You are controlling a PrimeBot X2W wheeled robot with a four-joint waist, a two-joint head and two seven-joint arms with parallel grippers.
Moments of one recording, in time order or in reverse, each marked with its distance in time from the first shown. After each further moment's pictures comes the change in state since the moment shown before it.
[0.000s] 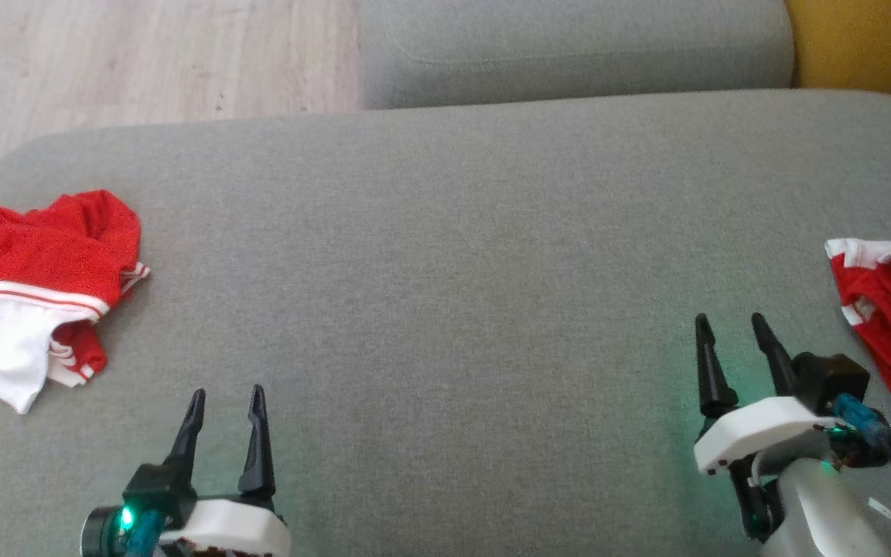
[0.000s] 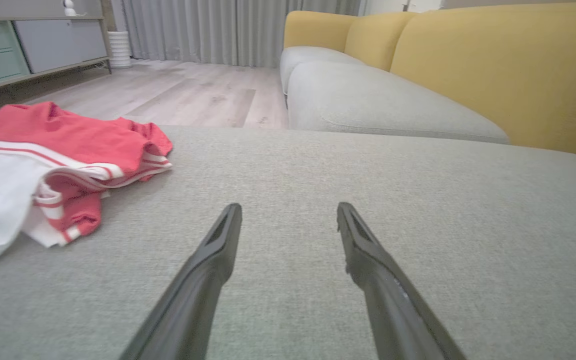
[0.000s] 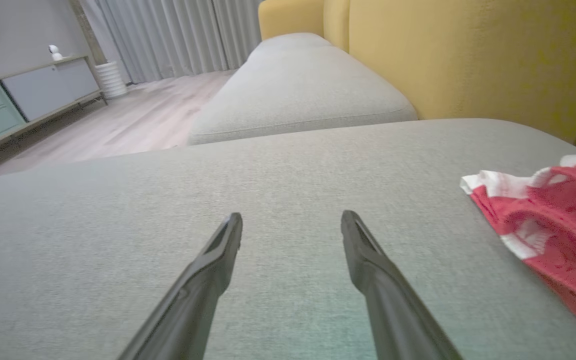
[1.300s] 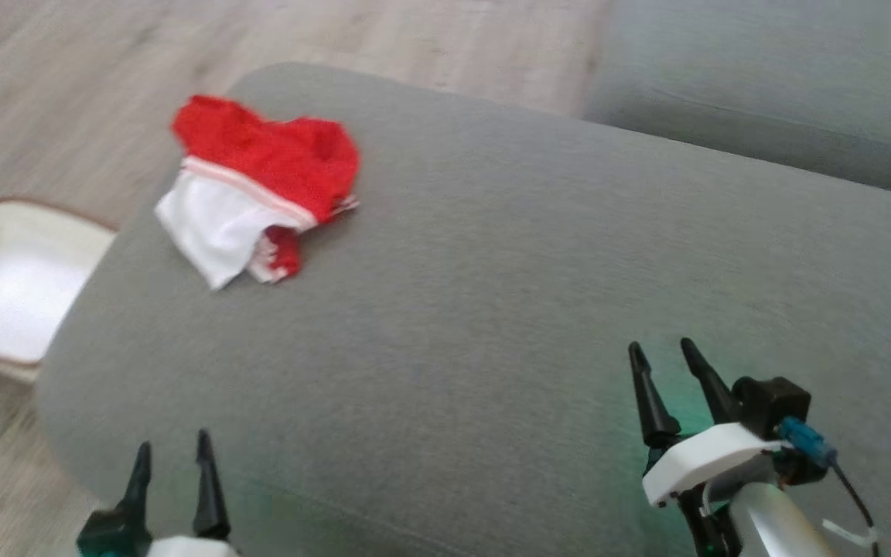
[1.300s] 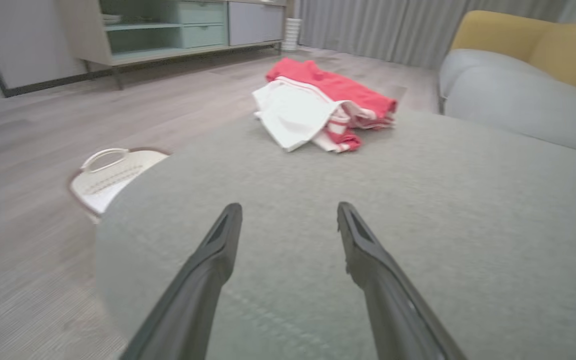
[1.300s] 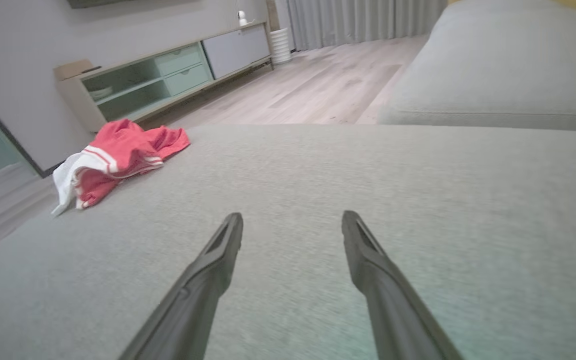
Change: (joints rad) left arm 0.059 0.000 0.103 0.031 -0.012 0.033 0.000; right arm 0.054 0.005 0.190 -0.038 0.137 0.000 0.000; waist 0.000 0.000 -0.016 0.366
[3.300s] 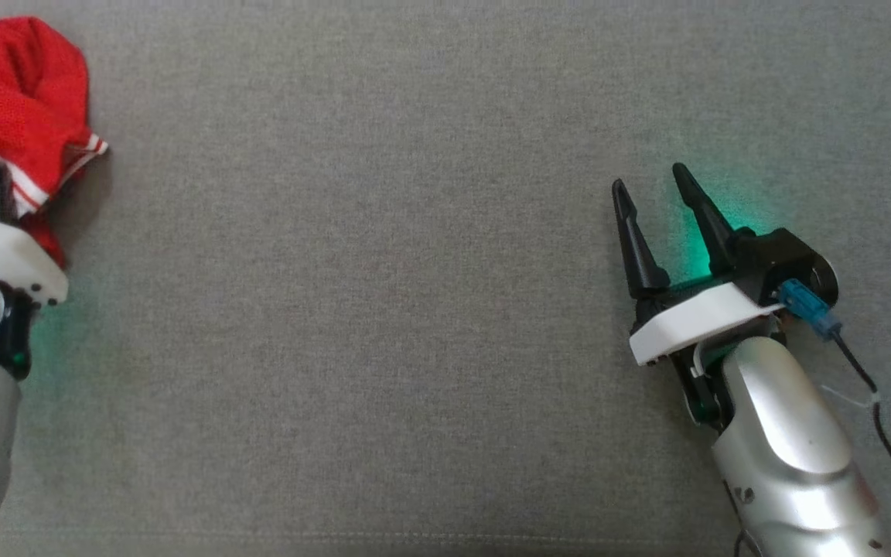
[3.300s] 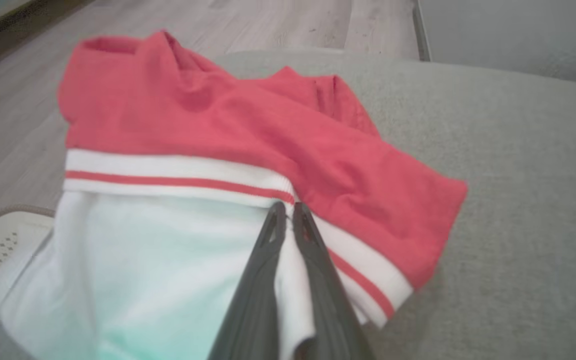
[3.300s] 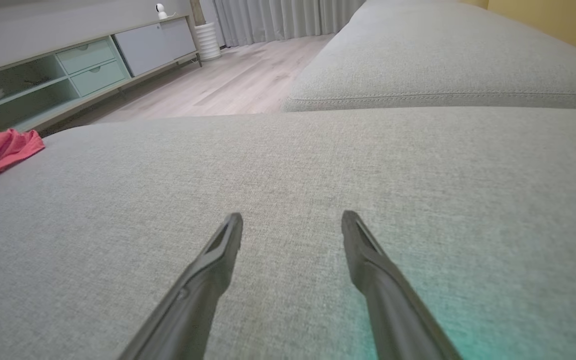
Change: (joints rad) left arm -0.851 0.386 -0.373 0.631 -0.485 -0.123 0.192; right arm -0.264 -0.006 0.032 -0.085 -0.128 0.000 -0.009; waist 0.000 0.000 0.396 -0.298
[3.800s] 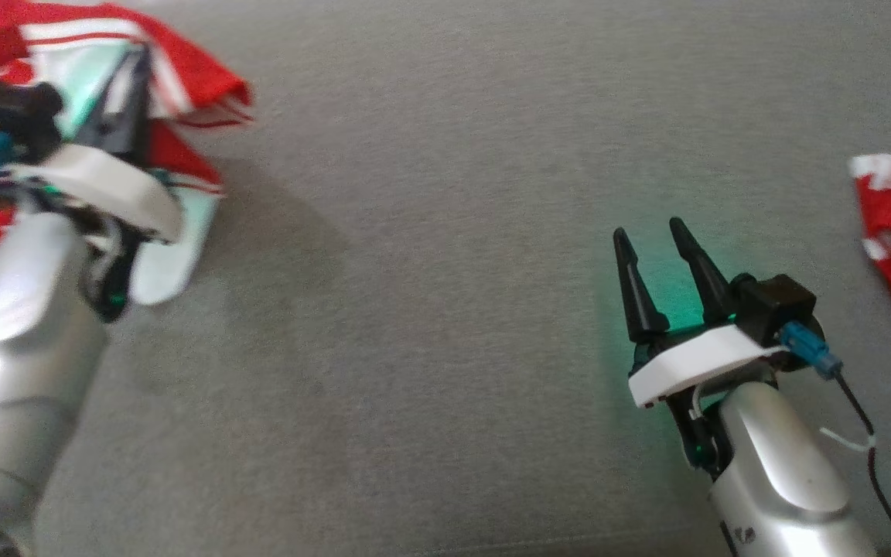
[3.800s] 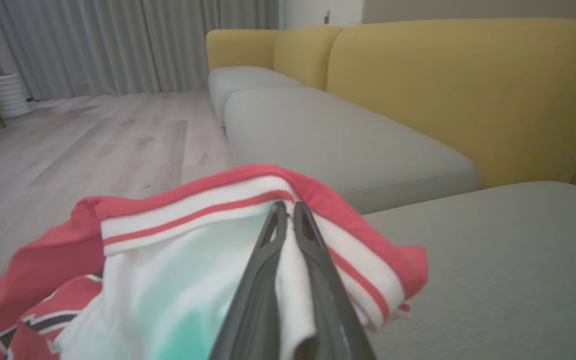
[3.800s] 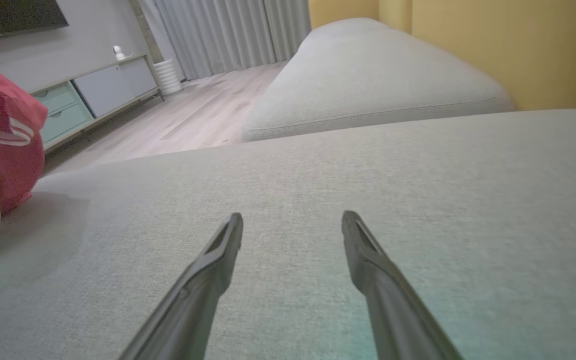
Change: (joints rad) left arm -0.067 -0.017 -0.314 -0.319 -0.064 0.000 -0.122; right arm 0.084 0.001 0.017 0.011 0.109 0.000 0.001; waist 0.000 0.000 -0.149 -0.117
